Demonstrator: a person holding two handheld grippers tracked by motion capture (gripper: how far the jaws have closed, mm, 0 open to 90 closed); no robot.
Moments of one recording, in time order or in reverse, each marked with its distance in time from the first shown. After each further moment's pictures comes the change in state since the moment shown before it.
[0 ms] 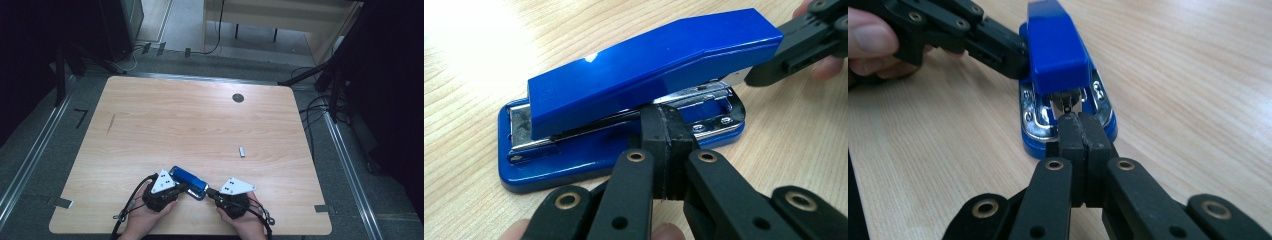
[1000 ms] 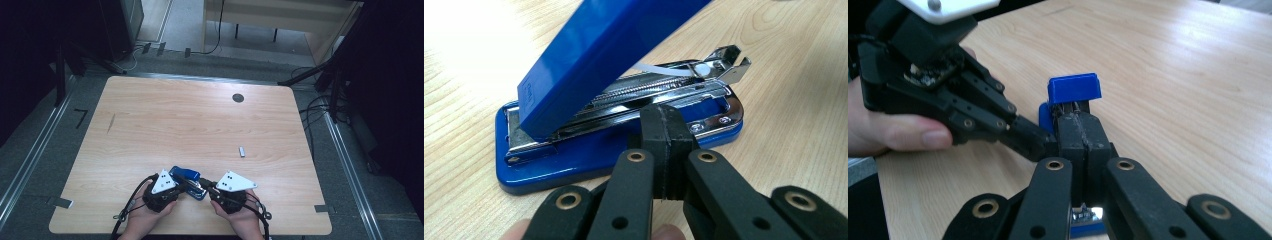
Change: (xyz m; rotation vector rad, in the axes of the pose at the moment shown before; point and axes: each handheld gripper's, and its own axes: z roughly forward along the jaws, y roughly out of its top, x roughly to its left) left arm -0.001 0.000 0.000 0.001 -0.003 0.007; right arm 0.014 0.039 -0.012 -0.171 0.013 -0.064
